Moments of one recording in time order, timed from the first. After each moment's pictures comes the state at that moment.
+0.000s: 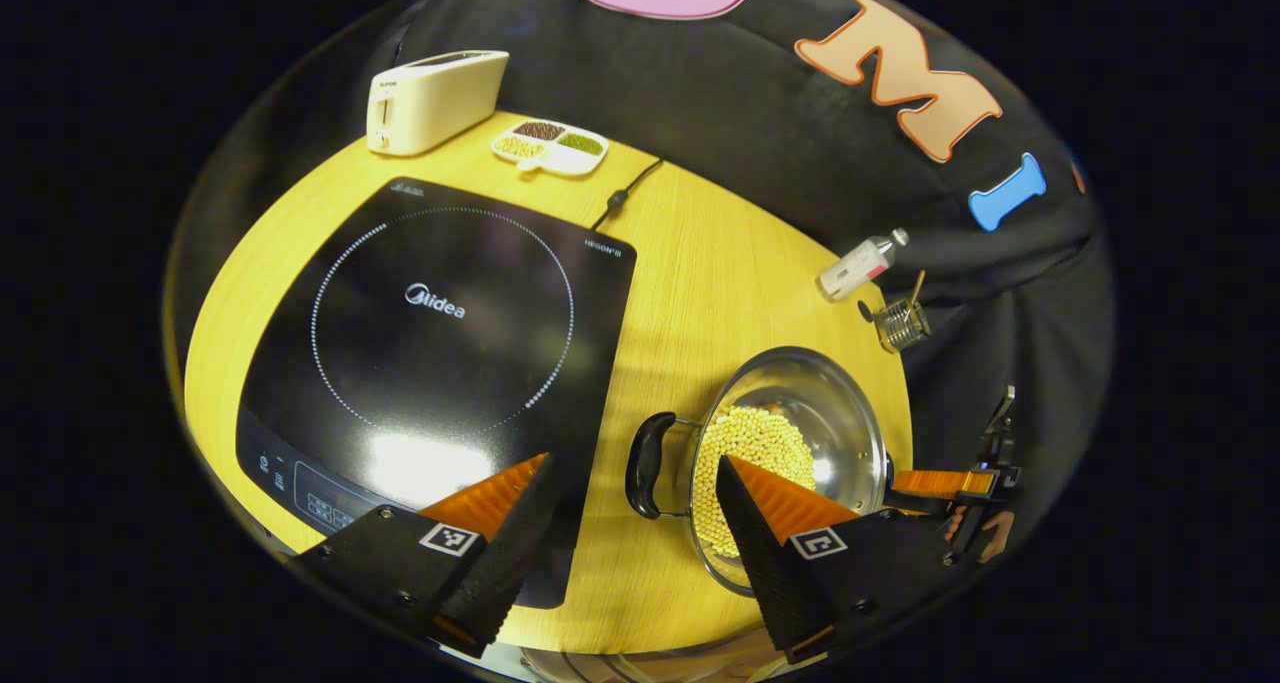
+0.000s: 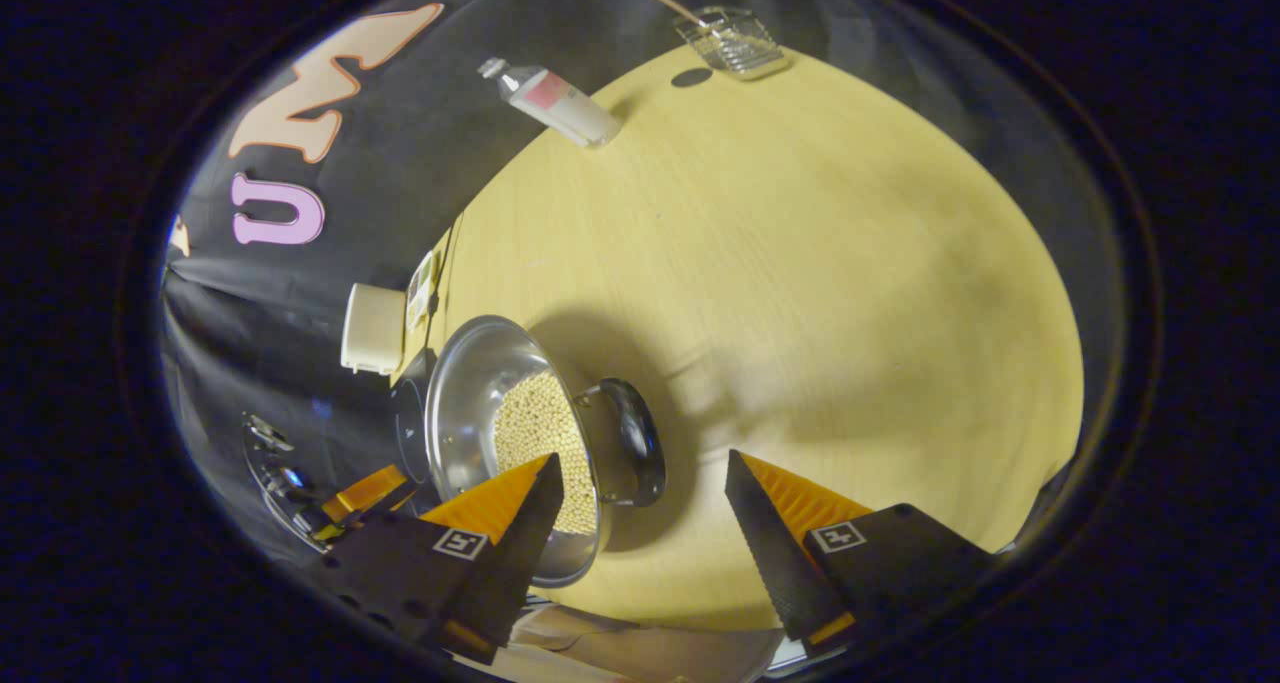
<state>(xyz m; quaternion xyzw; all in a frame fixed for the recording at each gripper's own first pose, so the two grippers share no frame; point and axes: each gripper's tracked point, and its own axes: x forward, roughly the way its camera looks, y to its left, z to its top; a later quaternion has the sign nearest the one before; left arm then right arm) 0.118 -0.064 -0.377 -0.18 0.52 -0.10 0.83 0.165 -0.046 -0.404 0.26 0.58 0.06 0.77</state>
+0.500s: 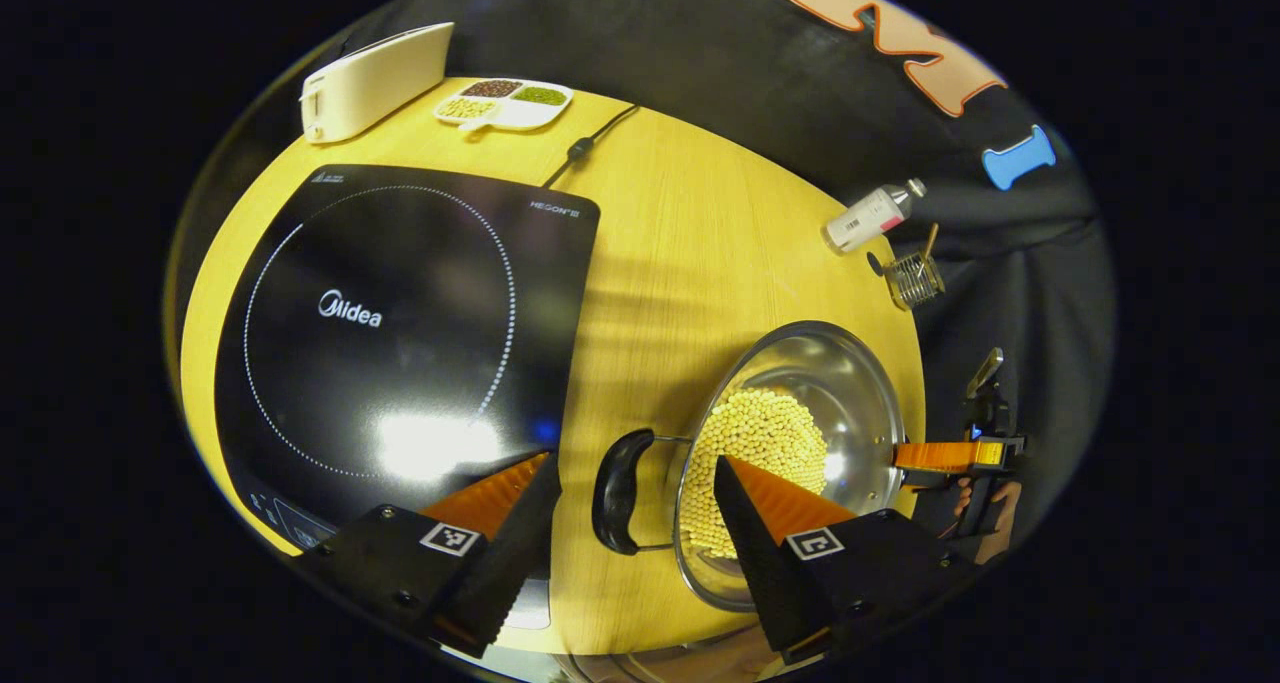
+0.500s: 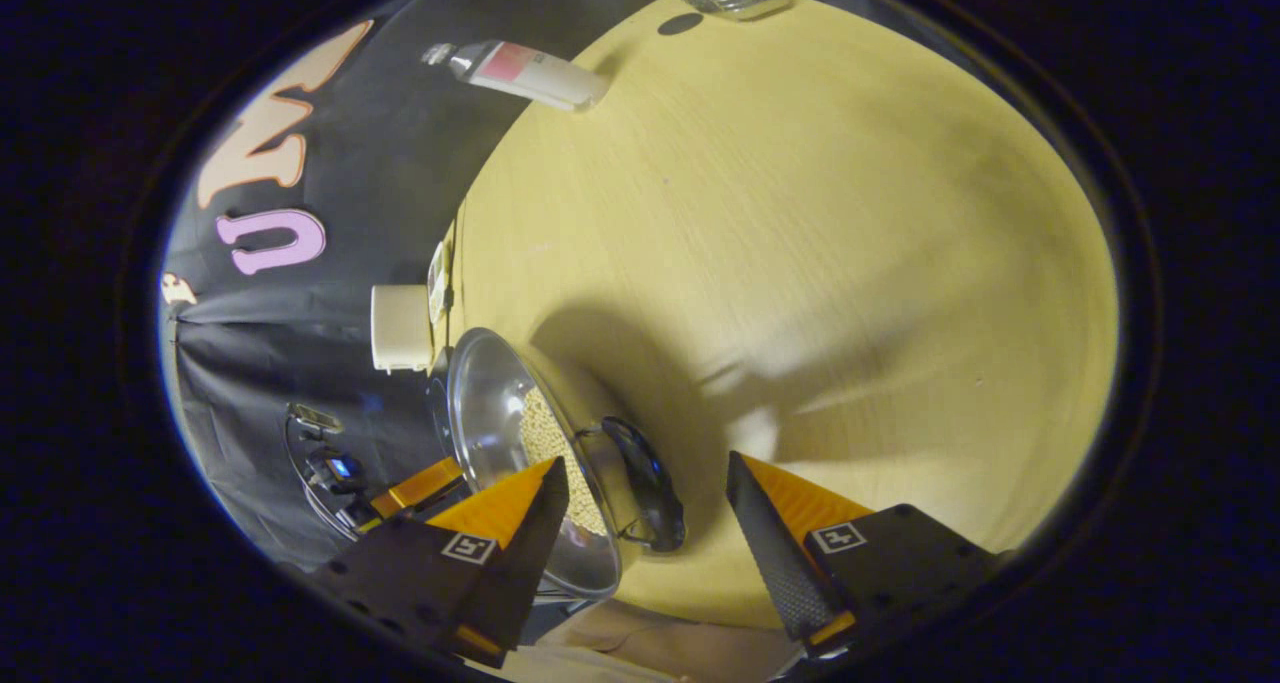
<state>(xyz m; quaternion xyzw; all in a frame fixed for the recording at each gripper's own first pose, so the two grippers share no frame) 0.135 -0.098 -0.402 -0.14 0.58 -0.14 0.79 0.179 -0.029 -0.425 0.31 0.62 0.09 0.71</state>
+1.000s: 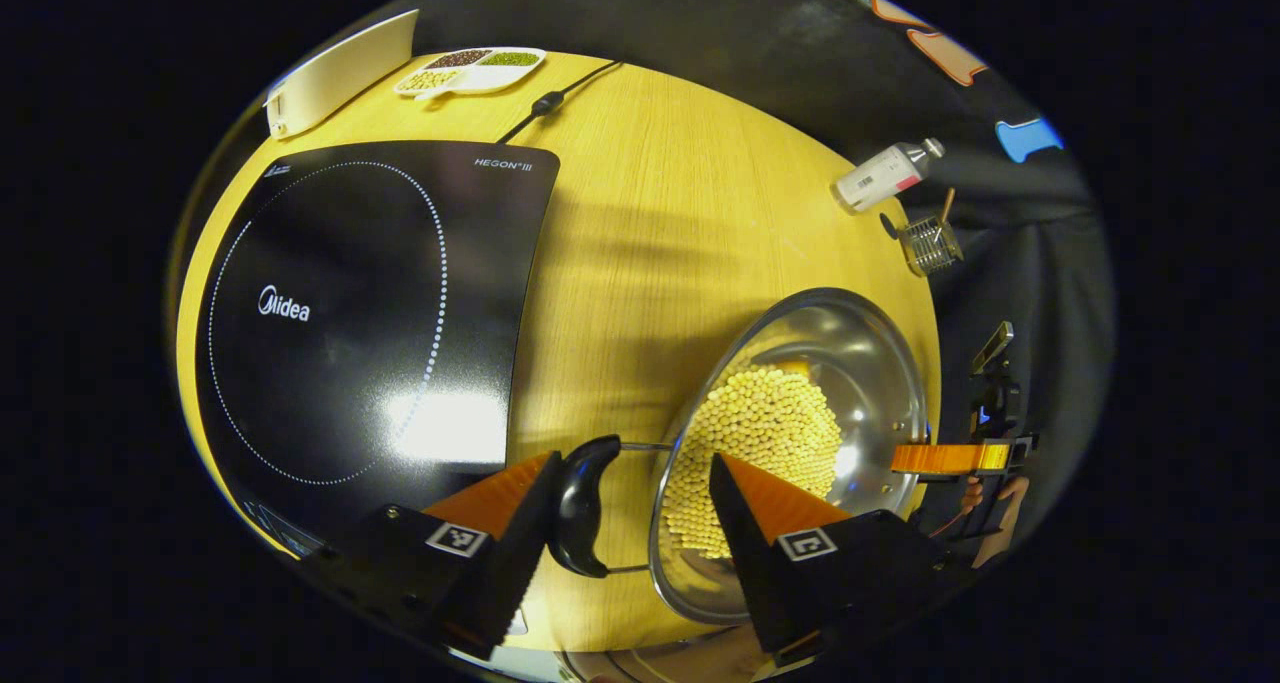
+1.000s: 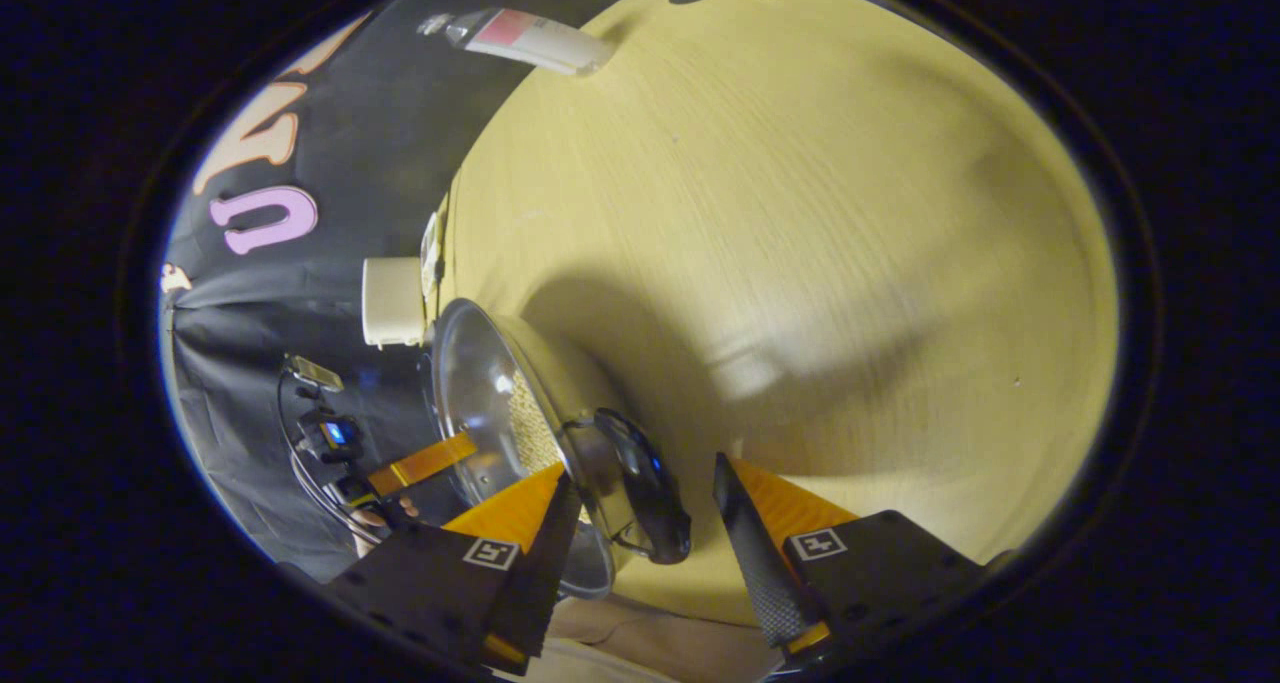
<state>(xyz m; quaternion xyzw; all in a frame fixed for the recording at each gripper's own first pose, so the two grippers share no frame) 0.132 -0.107 -0.431 -0.12 0.63 -0.13 0.76 0.171 -0.017 -0.441 0.29 0.64 0.12 0.70</state>
